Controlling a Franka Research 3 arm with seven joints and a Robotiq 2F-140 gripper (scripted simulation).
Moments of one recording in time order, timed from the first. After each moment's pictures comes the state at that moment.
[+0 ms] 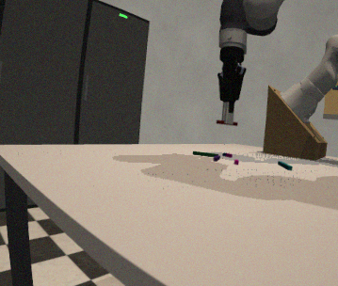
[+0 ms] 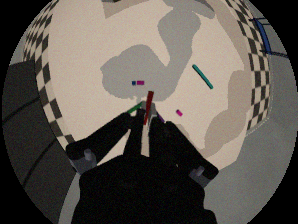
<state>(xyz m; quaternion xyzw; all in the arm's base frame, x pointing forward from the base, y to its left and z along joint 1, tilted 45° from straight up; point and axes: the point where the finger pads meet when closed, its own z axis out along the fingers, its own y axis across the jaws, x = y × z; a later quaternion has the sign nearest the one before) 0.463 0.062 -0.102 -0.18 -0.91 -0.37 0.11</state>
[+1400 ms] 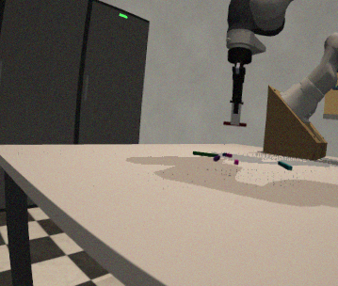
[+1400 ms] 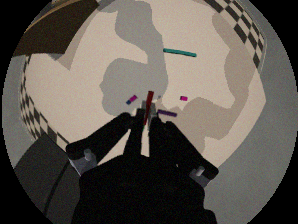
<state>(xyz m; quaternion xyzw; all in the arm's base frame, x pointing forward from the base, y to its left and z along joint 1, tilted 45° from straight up) 0.448 0.075 -0.089 -0.46 -0.80 -0.31 0.23</state>
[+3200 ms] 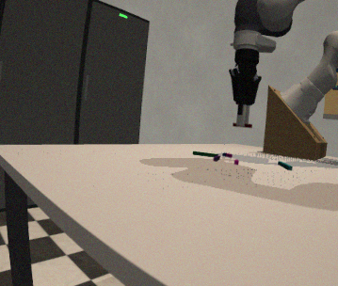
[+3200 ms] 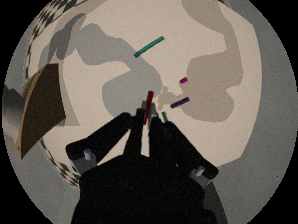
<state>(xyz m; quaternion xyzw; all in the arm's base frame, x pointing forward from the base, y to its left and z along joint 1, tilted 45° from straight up) 0.431 0.087 -0.078 -0.70 -0.60 -0.21 0.32</state>
